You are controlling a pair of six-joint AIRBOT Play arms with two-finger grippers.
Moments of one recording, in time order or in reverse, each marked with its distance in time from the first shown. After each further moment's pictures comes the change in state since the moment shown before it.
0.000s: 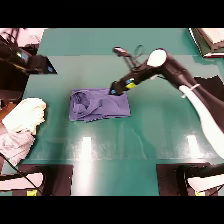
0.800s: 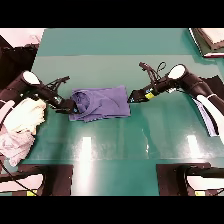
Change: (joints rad) left arm -0.120 0.003 -0.582 -0.092 0.185 0.131; right arm -0.163 0.104 -0.323 0.039 -0.040 0.011
